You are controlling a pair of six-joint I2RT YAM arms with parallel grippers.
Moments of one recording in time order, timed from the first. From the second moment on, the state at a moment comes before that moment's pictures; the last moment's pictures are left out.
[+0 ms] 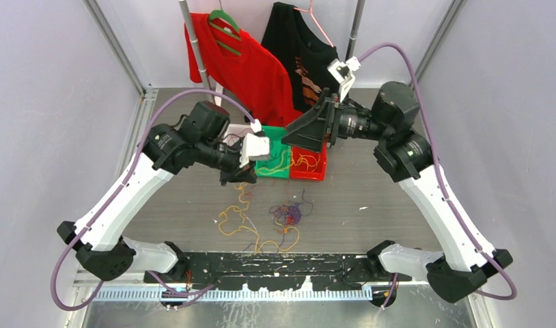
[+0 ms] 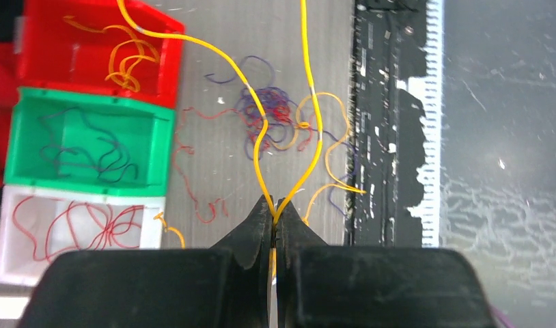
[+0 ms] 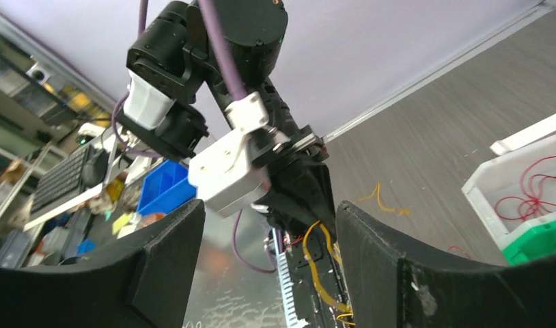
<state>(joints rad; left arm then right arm) -0.71 1.32 1.66 -1.17 0.59 0.57 0.51 1.13 1.48 -0.28 -0.84 0.62</state>
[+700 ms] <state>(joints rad) -0.76 1.31 1.67 -1.27 0.66 0.66 0.69 1.22 1.27 -0.27 -0.97 0.55</state>
